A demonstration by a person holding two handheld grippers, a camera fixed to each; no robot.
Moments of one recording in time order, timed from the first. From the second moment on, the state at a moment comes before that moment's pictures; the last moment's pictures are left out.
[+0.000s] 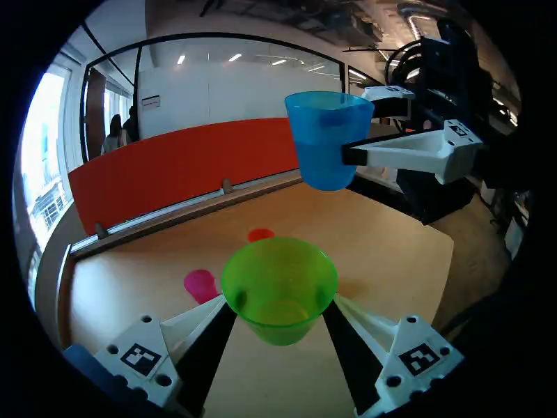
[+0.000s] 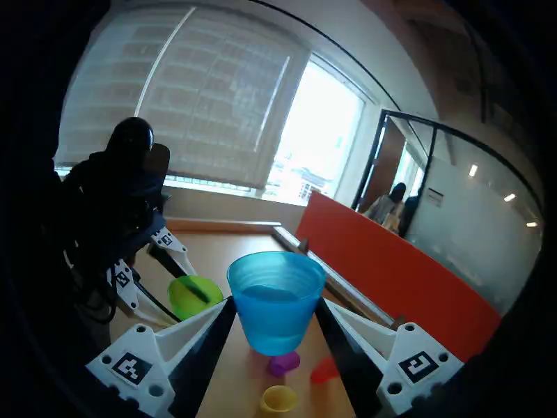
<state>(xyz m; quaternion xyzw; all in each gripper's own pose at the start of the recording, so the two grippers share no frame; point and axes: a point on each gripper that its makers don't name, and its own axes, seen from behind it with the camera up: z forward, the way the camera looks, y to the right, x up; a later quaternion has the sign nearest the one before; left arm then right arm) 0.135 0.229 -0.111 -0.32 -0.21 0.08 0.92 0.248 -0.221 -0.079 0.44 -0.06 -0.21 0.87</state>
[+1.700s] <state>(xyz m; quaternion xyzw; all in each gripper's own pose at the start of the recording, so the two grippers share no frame) 0.149 0.242 -0.101 -0.33 -0.20 0.08 0.92 0.235 -0.258 -0.059 0.45 0.01 -0.37 0.81</state>
